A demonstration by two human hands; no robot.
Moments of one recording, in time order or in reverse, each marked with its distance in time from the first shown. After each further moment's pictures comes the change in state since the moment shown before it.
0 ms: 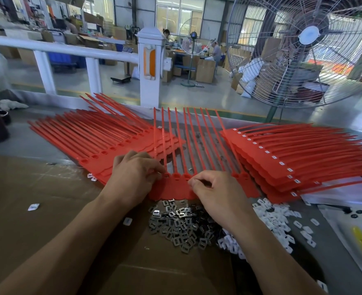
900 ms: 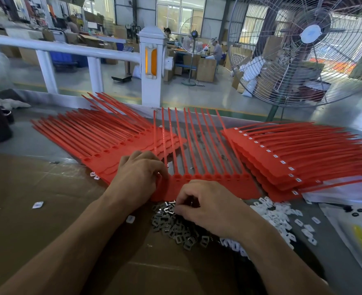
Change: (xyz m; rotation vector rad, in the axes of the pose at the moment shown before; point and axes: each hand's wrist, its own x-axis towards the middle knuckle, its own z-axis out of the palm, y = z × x) left_hand -0.007 0.013 -0.011 0.038 -0.105 0.042; right_hand -0.012 -0.016 -0.006 -0.203 -0.333 -0.284
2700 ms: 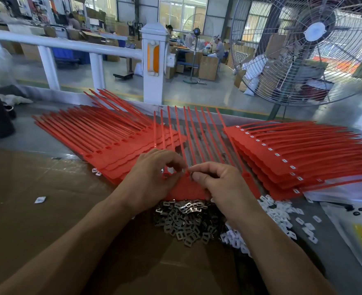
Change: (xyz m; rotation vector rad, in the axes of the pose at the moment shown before) left_hand -0.005 0.016 0.007 -0.359 0.135 0.205; right_hand 0.010 0.012 0.006 0.737 0.340 0.267
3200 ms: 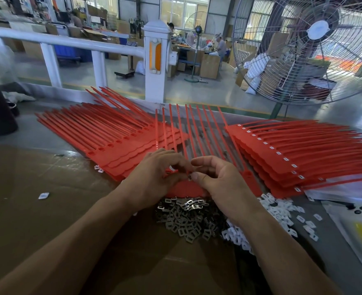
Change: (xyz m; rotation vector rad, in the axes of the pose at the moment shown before) left_hand 0.001 -0.005 0.000 -0.045 -0.082 0.073; right_hand 0.001 0.002 -0.001 0.013 -0.085 -0.037
